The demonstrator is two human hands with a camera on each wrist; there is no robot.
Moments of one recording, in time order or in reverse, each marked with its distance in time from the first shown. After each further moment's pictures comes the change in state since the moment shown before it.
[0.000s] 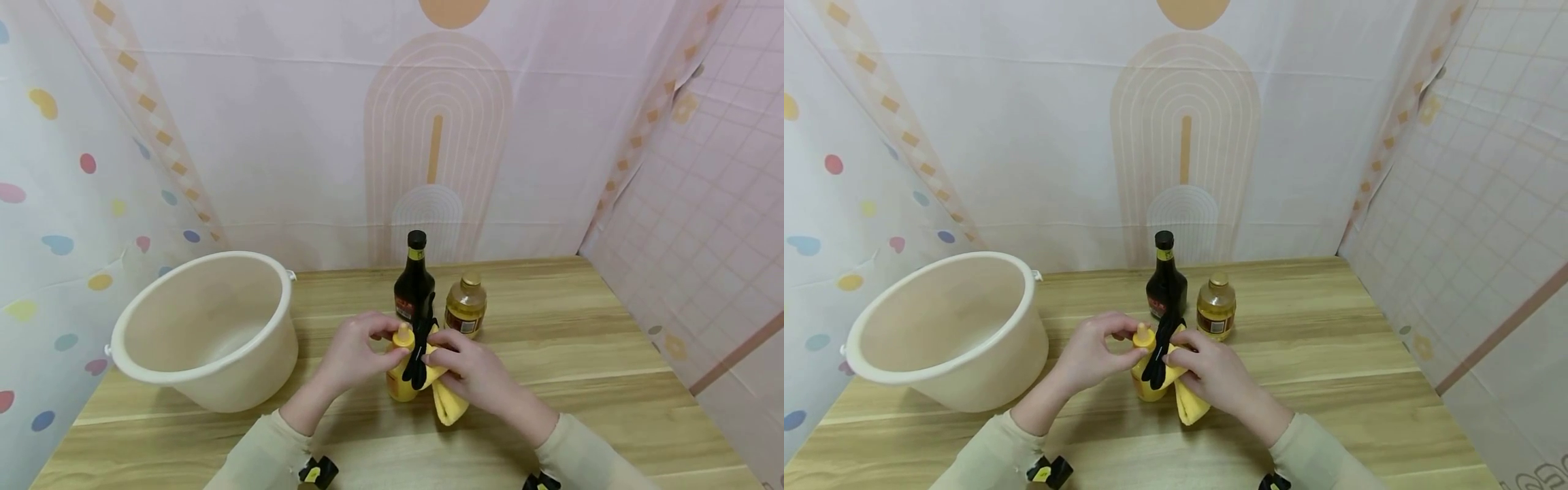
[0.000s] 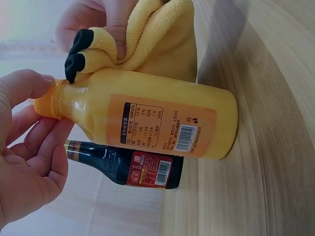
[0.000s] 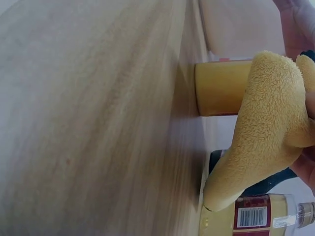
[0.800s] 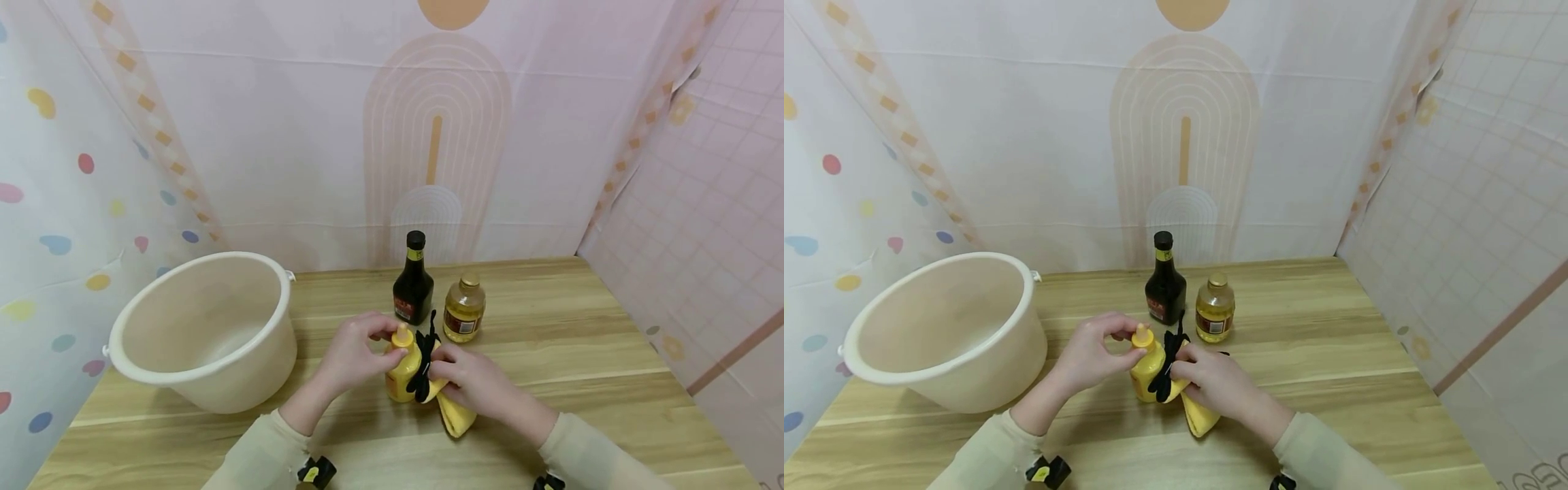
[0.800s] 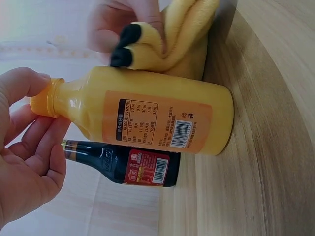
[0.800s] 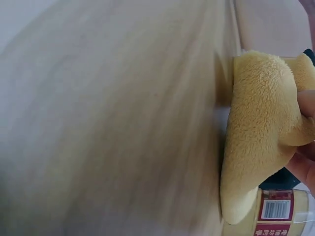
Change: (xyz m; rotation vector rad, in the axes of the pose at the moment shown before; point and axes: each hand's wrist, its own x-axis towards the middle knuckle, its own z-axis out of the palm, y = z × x) left_hand 0.000 -0.002 0.001 -0.019 -0.002 -0.006; right_hand -0.017 0.006 0.008 -0.022 -0.133 -0.012
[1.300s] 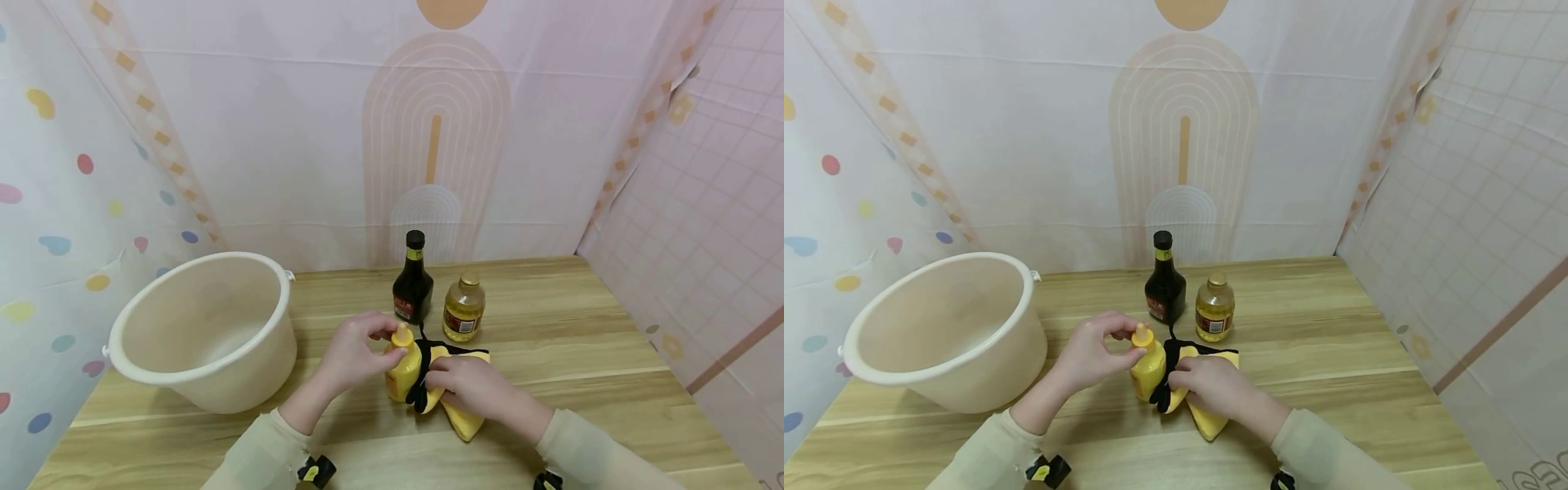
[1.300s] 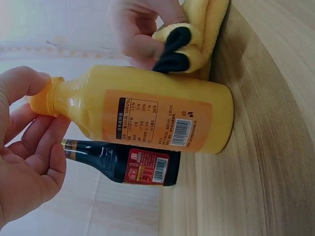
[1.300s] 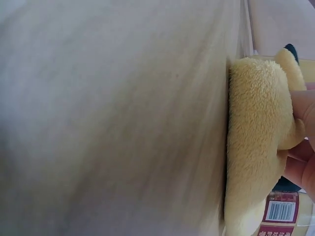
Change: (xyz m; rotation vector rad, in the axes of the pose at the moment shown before) left_hand 0.000 0.001 0.000 0.000 -0.009 -0.014; right_hand -0.002 -0.001 0.002 -0.092 -0.241 -0.013
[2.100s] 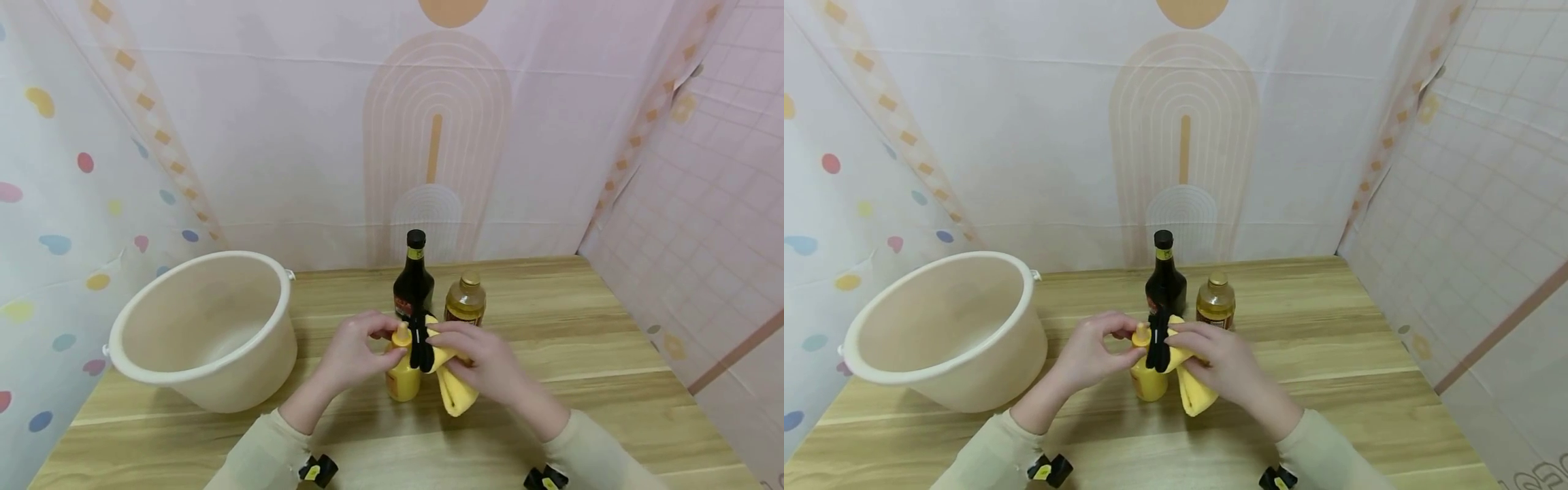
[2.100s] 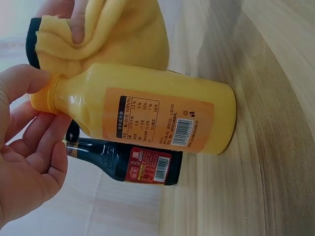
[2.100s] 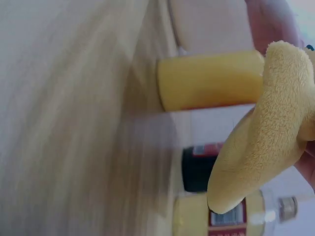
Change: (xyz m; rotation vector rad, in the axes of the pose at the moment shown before) left_hand -0.001 -0.004 0.001 -0.010 0.001 0.024; right_hand 0.012 0.004 -0.039 0.221 0.440 0.037
